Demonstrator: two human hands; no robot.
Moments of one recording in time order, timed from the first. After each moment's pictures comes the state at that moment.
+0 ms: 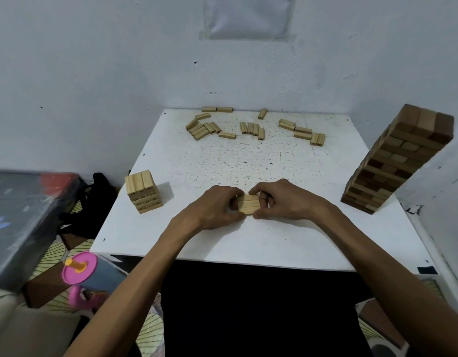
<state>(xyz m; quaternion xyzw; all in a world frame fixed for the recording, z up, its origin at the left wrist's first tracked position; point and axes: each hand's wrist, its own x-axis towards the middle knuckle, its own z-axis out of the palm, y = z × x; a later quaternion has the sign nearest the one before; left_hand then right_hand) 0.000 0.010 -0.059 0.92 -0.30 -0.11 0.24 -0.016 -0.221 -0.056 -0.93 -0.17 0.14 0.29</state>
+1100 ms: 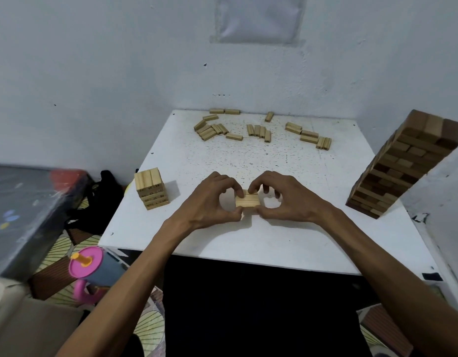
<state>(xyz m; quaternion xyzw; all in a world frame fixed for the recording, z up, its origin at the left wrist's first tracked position) -0.010 0.036 -0.054 0.89 -0.32 0.02 0.34 -0.023 -0.219 -0.051 -0.90 -0.29 -0.01 0.33</state>
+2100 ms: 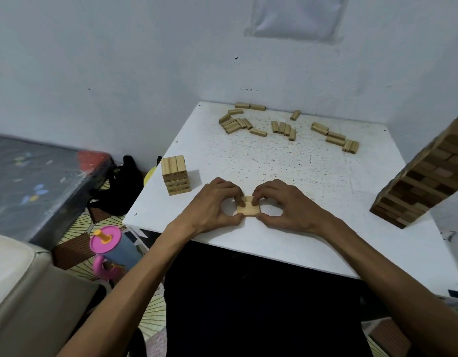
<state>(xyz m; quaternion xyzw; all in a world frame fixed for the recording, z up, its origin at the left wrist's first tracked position) -0.027 0.075 -0.081 0.90 -0.31 0.05 0.31 -0.025 -0.185 -0.080 -0.88 -0.35 -0.01 0.31</state>
